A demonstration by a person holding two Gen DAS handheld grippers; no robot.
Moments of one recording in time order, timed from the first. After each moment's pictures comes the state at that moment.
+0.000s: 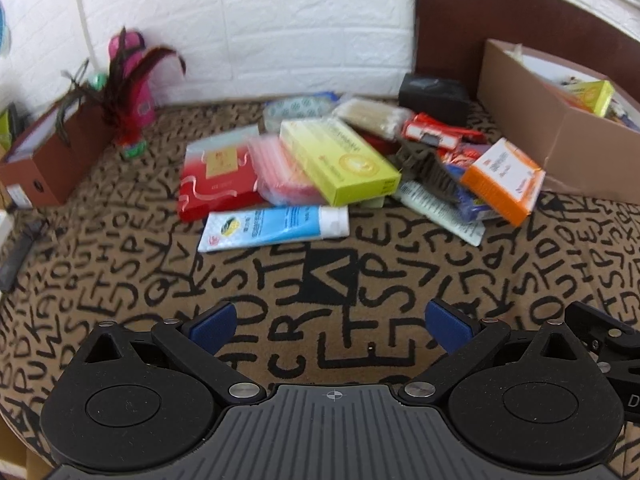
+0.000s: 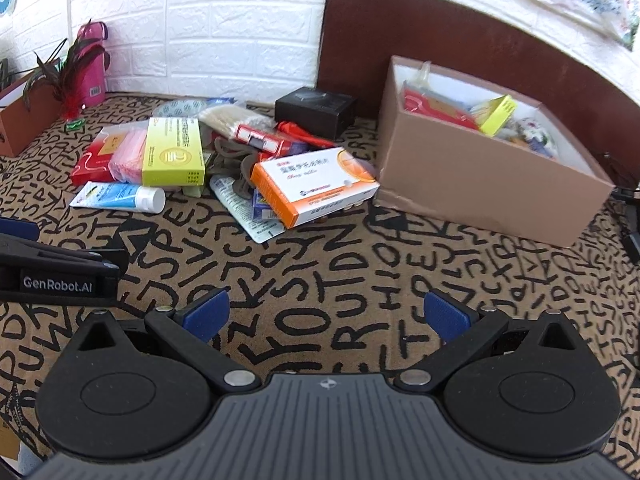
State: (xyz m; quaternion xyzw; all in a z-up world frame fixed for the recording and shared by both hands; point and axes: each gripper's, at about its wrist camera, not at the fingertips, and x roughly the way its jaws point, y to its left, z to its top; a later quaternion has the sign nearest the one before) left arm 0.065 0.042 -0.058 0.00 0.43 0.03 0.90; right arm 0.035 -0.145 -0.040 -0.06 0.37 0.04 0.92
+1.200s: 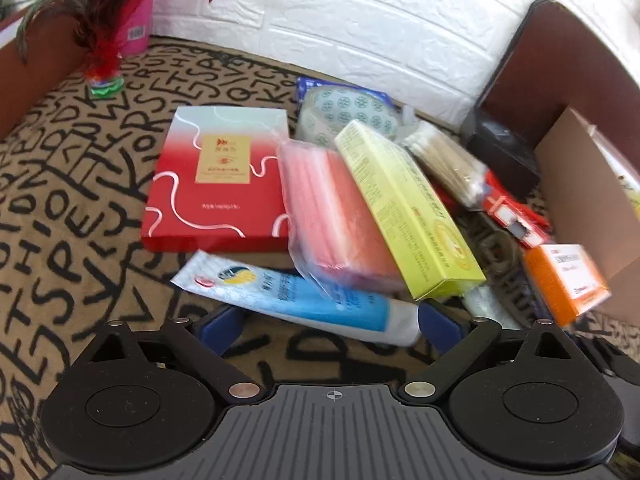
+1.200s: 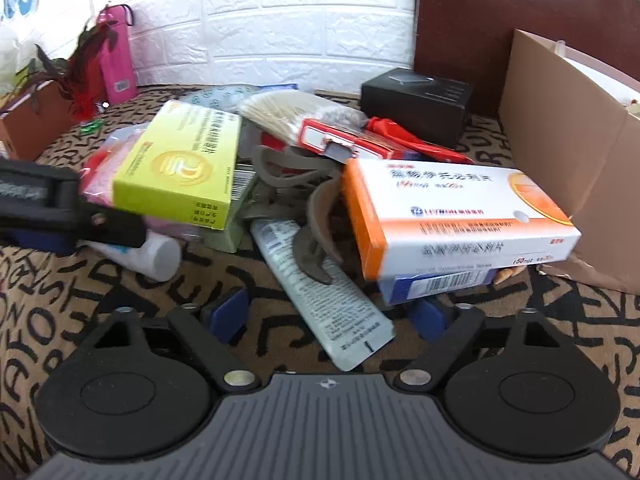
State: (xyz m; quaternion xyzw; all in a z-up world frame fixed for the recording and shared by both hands) left arm 0.180 0.114 -0.091 -0.13 0.45 0.02 0.88; right arm 0.155 -0.100 -0.105 -0.03 0.38 0.15 0.91
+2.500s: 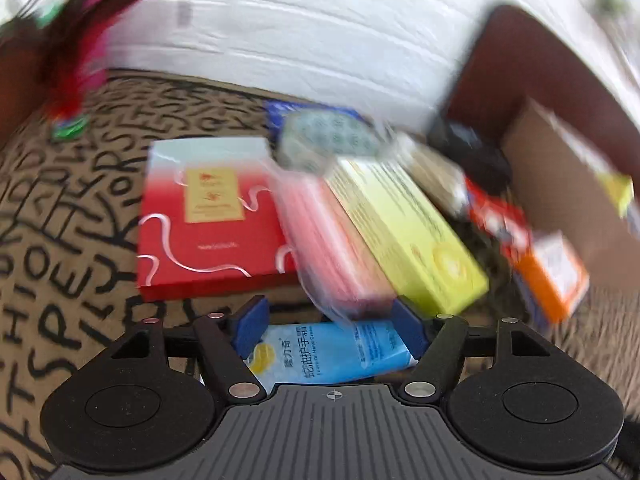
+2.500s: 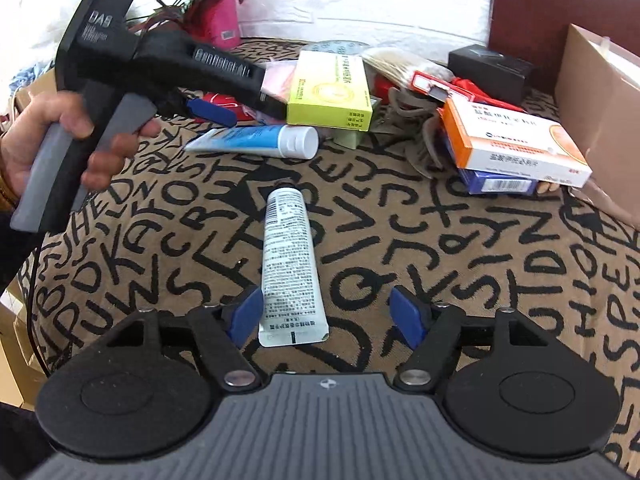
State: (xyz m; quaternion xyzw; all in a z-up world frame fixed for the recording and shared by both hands) left arm 0.177 0.141 -0.091 -0.10 0.43 -0.10 0.89; right arm 0.057 -0.094 -0.087 -0.06 0.42 0.24 0.87
